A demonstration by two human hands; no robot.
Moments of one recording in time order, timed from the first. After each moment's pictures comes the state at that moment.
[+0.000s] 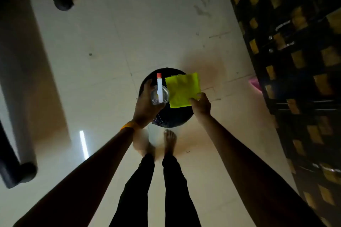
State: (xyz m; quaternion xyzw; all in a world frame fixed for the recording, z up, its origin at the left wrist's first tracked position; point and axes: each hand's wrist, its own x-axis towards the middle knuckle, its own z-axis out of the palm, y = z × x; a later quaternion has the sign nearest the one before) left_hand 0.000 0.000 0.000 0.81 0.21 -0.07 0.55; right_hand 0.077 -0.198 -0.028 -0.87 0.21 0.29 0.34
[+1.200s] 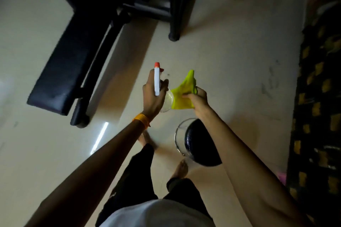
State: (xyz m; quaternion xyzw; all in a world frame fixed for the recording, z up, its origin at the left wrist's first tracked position) left_hand -0.059 0.181 0.243 0.67 0.42 0.33 0.51; right_hand 0.085 0.100 0.187 -0.74 -0.04 0.45 0.49
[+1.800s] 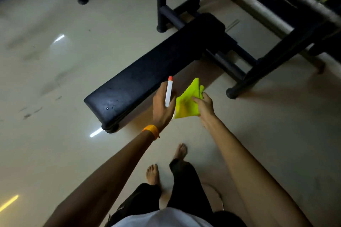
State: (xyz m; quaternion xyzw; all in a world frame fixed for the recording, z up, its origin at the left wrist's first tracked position) left_hand -0.177 0.502 0.253 0.56 0.55 0.47 0.40; right_hand -0.017 0.512 0.211 -0.71 -0.25 0.52 0.40
